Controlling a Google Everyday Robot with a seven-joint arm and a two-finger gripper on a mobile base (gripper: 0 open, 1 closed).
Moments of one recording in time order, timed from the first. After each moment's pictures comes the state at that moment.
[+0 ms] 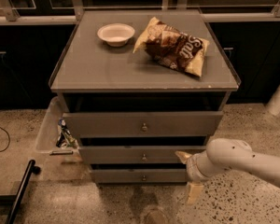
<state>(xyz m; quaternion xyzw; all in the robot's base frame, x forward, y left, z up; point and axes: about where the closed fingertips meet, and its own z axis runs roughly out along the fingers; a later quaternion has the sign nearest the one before) 0.476 -0.185 0.477 -0.71 0.67 0.08 0.20</state>
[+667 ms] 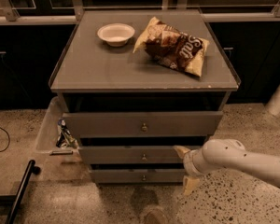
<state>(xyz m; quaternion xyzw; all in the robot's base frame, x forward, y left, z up) 0.515 -0.186 0.456 -0.72 0.66 0.03 0.22</state>
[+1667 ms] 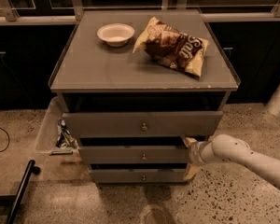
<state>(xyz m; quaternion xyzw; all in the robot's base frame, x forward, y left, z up) 0.591 -0.218 0.436 -0.69 0.65 0.01 0.31</state>
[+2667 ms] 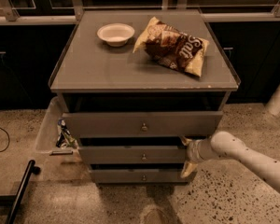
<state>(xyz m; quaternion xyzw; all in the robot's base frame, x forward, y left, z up) 0.613 -0.216 0.410 -0.69 0.64 0.05 0.33</state>
